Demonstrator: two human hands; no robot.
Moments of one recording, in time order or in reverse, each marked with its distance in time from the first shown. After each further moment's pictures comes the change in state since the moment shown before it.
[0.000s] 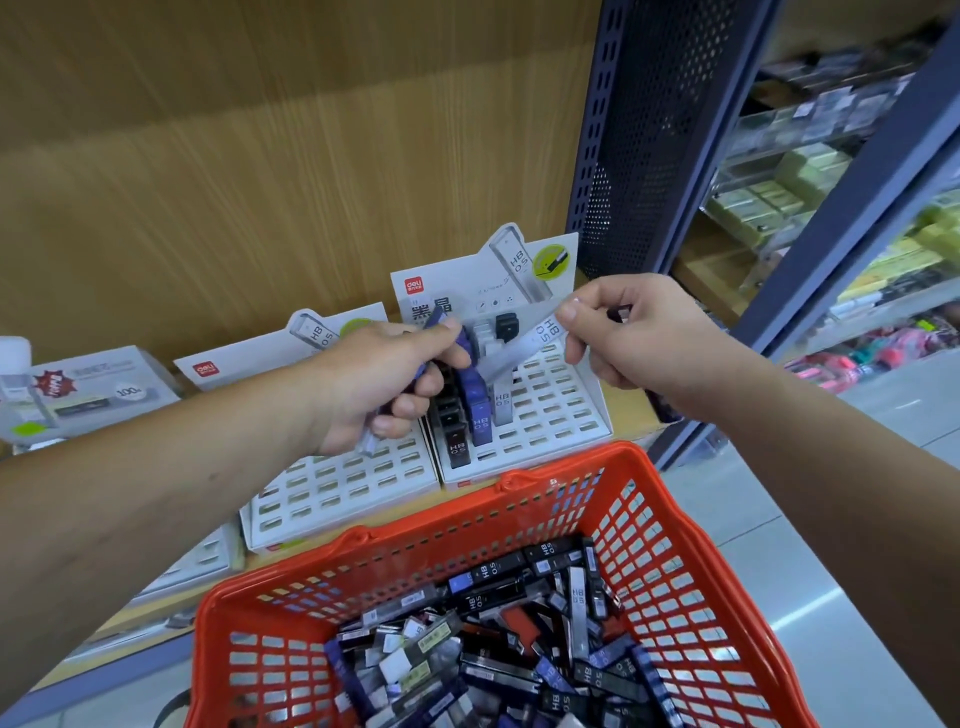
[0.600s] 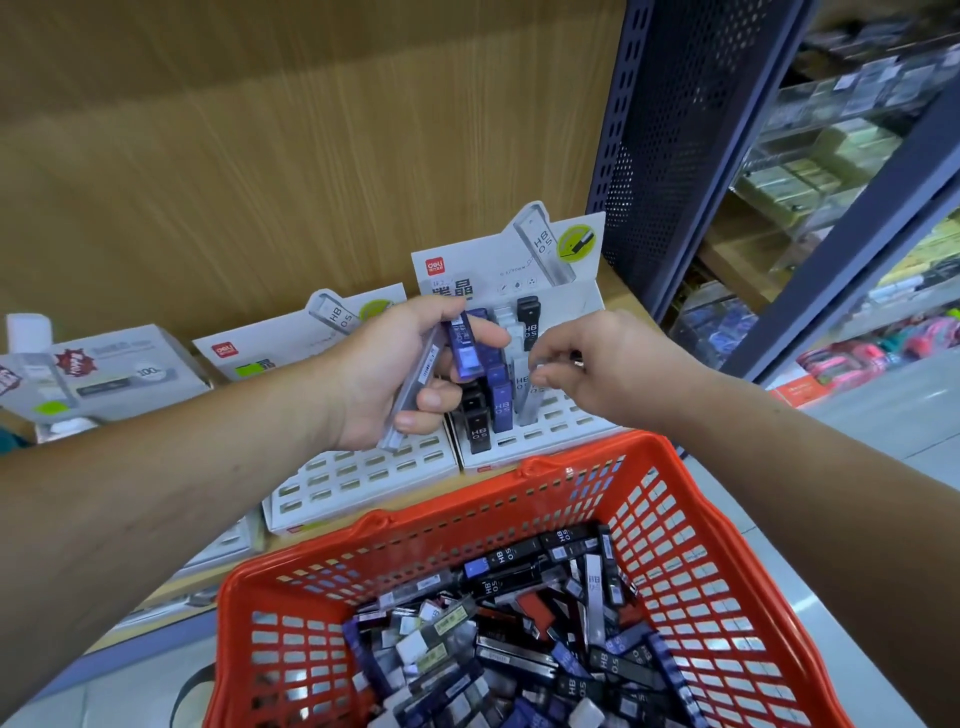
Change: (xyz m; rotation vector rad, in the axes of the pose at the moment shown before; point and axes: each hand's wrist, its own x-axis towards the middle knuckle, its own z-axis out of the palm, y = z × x) left_hand -0.001 -0.006 -0.003 -0.188 -0.154 -0.045; right_hand 0.007 0.013 0.040 -0.658 -0.186 -0.220
